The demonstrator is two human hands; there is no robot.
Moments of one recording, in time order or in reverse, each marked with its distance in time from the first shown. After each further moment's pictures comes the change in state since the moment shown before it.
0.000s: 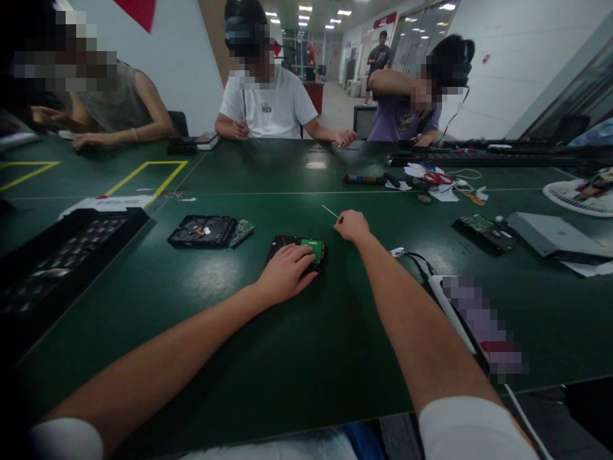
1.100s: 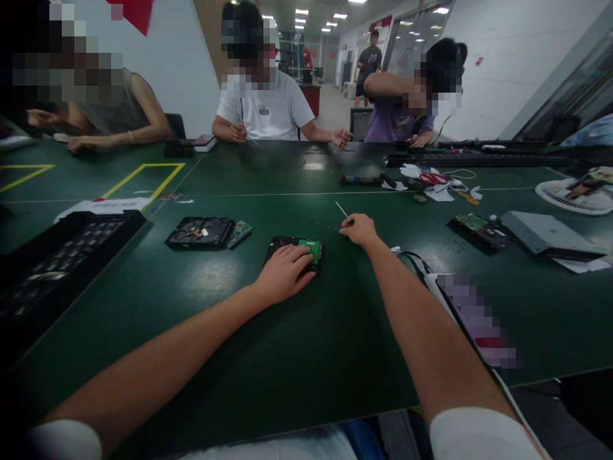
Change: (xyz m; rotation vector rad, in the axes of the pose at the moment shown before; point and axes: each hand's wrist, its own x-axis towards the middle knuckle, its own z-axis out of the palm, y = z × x) left_hand 0.001 0.003 -0.002 -0.001 0.002 0.000; right_hand -0.024 0.033 0.000 0.296 0.101 0.099
